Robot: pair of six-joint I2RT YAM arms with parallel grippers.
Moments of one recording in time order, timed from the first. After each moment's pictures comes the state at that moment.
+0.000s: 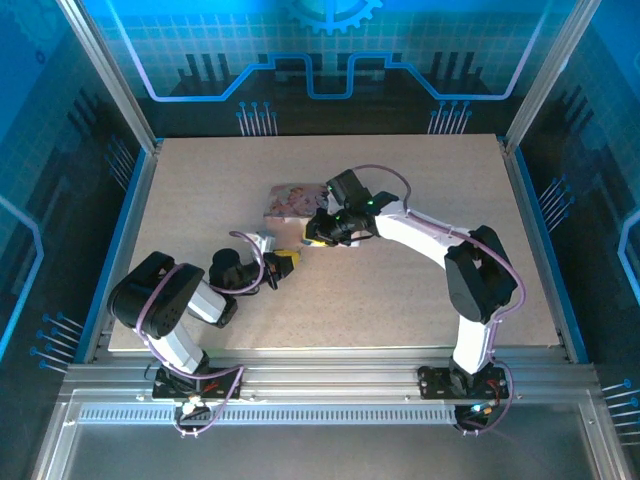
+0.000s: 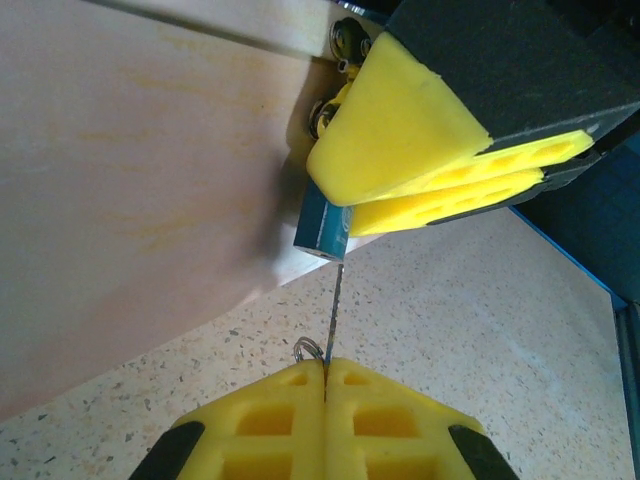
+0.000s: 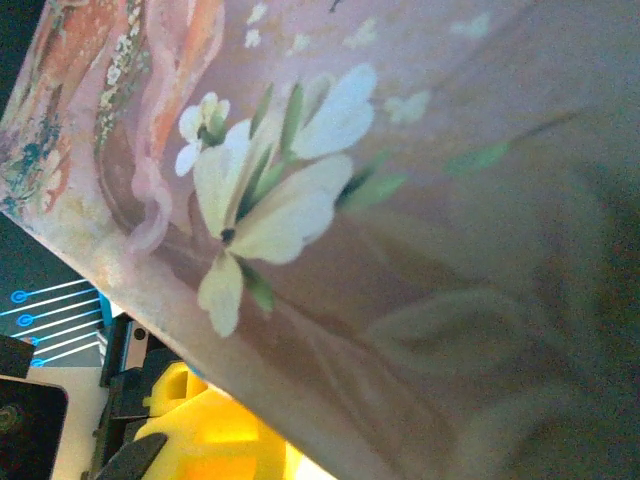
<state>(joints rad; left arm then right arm) -0.31 1.67 0.23 1.26 0.59 -0.41 0.64 1.85 1.40 -0.50 -0.45 0.83</state>
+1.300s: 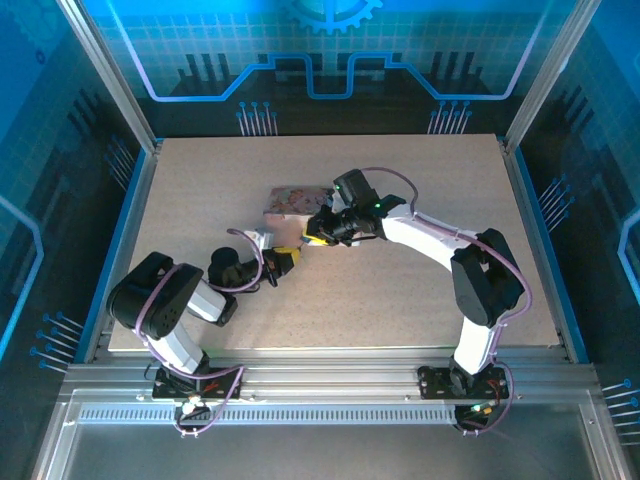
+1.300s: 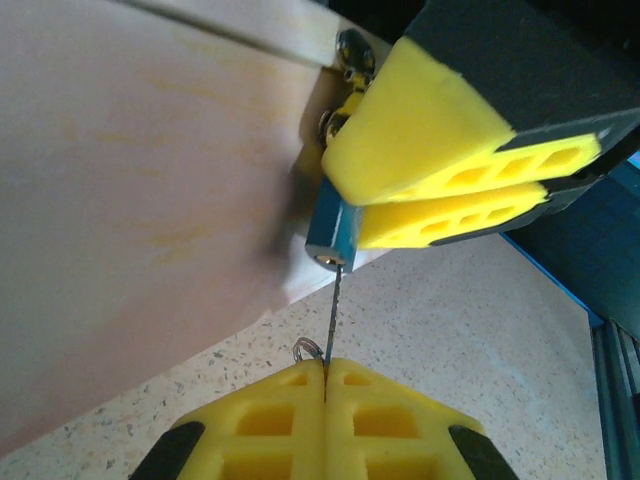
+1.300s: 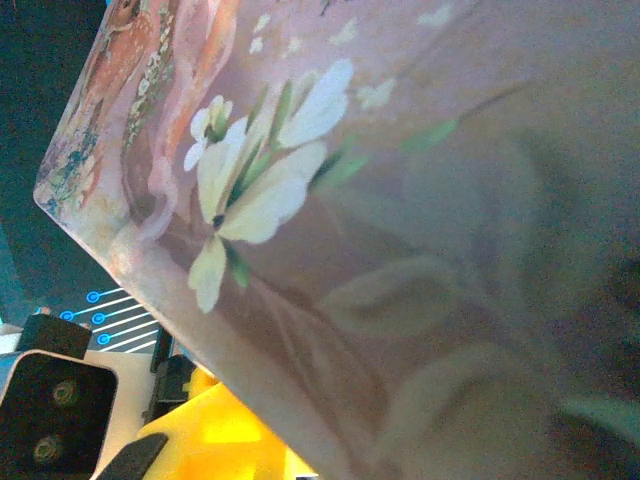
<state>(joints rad) -0.31 1.66 0.24 1.28 0.61 -0.46 0.62 1.81 1.34 -0.40 -0.52 0.93</state>
